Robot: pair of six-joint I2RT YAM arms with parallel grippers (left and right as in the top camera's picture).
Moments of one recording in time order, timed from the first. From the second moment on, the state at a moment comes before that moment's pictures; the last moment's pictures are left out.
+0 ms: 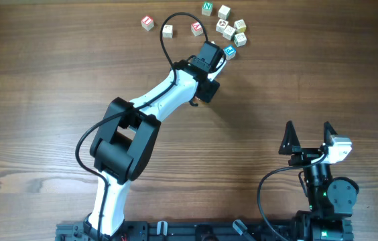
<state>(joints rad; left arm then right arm) -0.58 2.18 1.59 -0.59 -0.08 0.04 -0.09 0.02 0.01 0.00 -0.13 0.18</state>
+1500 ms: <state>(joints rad) -0.58 2.18 1.59 -0.59 -0.06 0.07 -0.09 0.02 0.01 0.00 -0.13 0.18</state>
